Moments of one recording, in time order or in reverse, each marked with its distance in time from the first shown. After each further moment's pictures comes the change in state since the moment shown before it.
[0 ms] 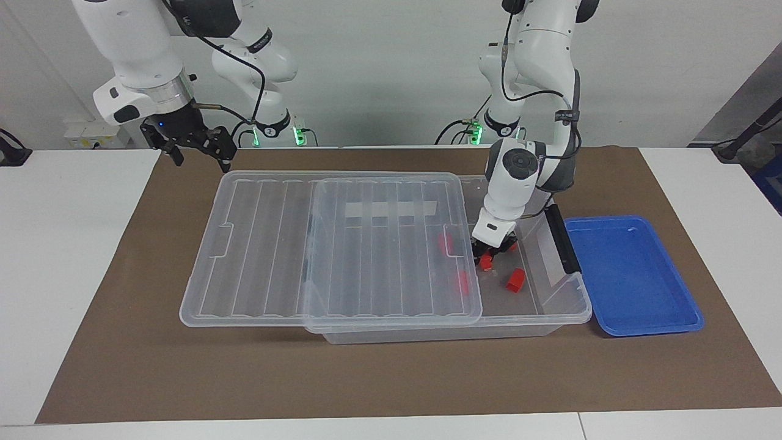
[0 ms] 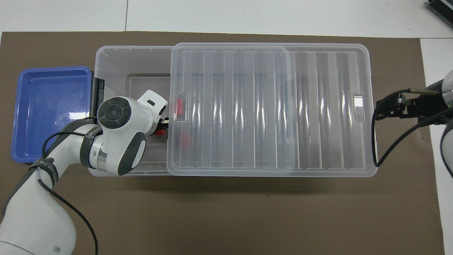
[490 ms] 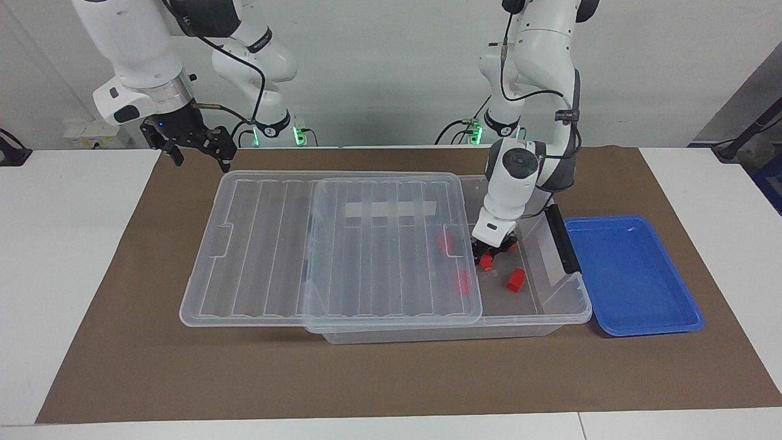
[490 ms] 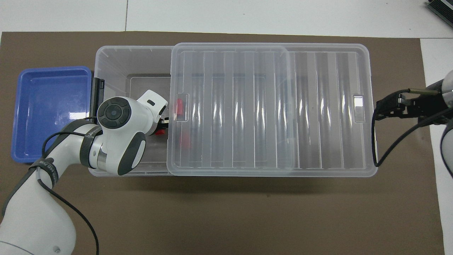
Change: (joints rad) left arm 0.000 0.000 0.000 -0.001 0.004 0.001 0.000; right arm 0.000 0.000 0.000 0.000 0.000 0.000 0.000
